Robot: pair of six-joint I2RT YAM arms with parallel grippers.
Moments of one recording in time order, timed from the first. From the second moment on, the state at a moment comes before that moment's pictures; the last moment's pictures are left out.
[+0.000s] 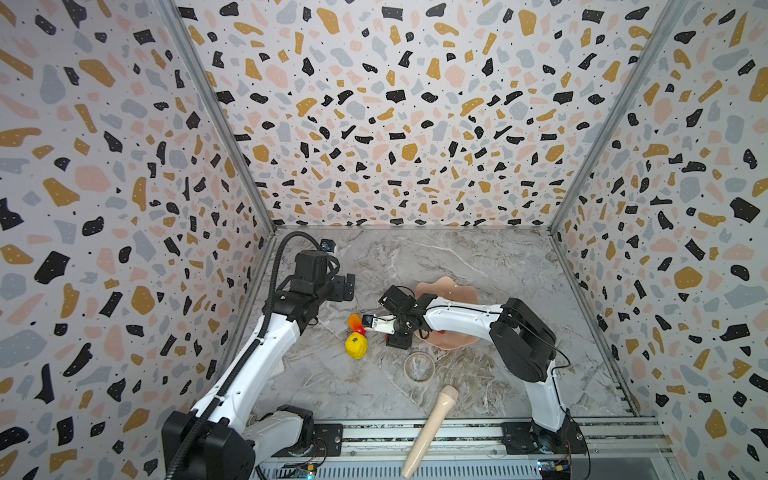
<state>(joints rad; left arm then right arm) -0.25 1.15 1.02 -0.54 -0.09 -0.03 0.97 2.06 1.47 -0.56 -0.09 -0.55</state>
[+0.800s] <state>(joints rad) -0.25 1.14 1.01 -0.53 -0.09 -0.03 0.72 1.68 1.29 -0.31 -0.28 -0.34</state>
